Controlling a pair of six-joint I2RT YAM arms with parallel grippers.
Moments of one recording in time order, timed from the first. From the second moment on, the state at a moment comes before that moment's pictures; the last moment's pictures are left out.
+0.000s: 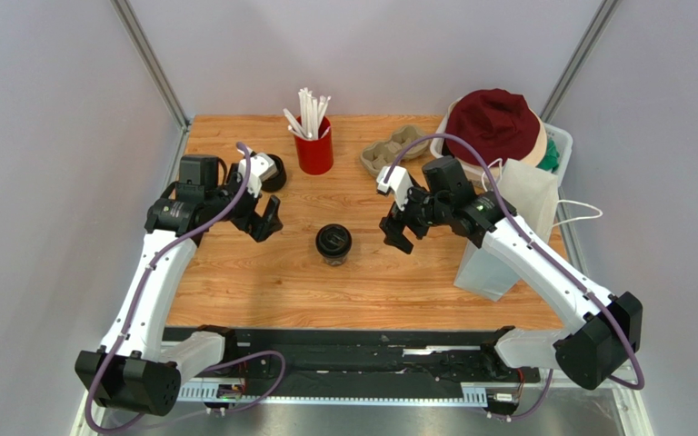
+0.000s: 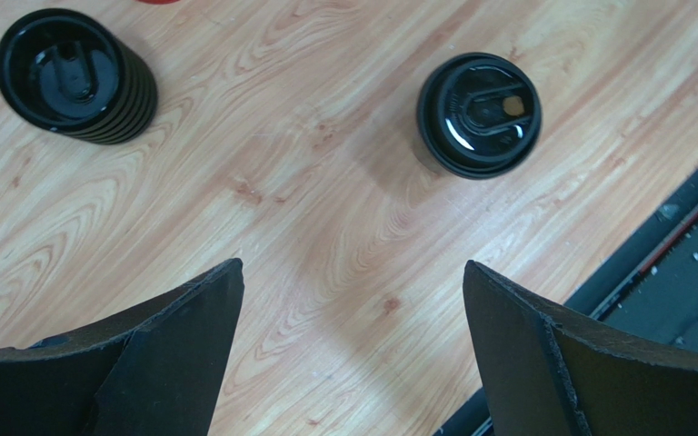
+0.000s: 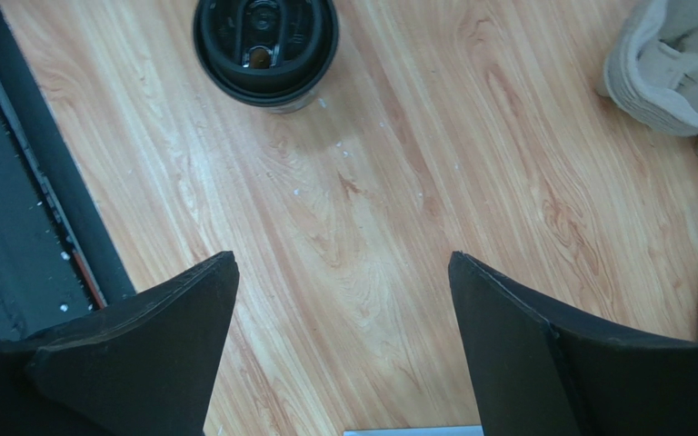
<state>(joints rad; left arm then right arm) -0.13 1.08 1.16 -0.86 0.53 0.42 0.59 1.28 1.18 -0.67 -0.38 -0.43</state>
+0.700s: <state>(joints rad) -0.13 1.06 1.11 -0.73 0.38 0.34 0.59 1.24 1.14 -0.55 -0.20 -0.37</state>
